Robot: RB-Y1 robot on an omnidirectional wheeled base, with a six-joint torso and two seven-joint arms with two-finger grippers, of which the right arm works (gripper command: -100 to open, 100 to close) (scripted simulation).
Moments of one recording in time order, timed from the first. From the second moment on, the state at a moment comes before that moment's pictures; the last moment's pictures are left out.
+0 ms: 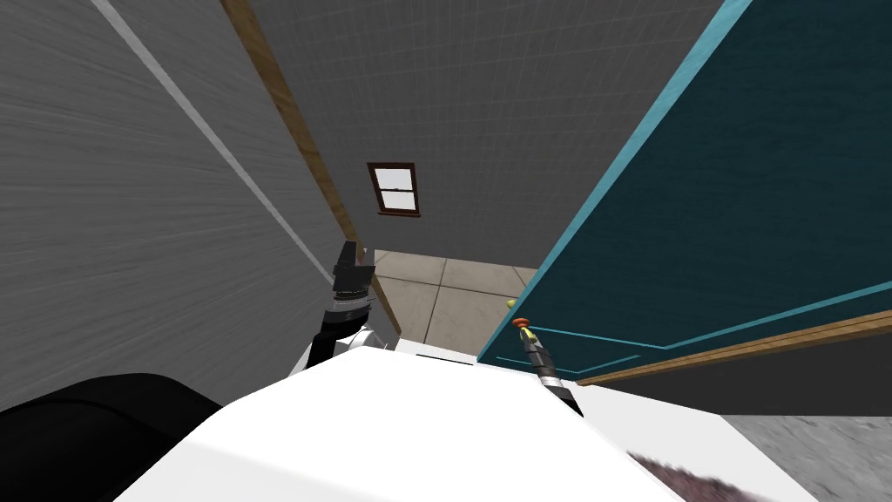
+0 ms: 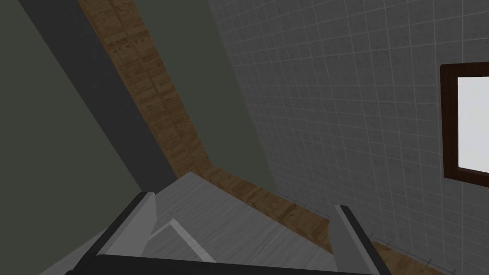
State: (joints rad) arm 0.17 -0.32 -0.24 -0.68 0.25 -1.12 0.60
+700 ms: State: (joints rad) arm 0.16 -0.31 -0.22 -0.68 0.18 -1.09 0.43
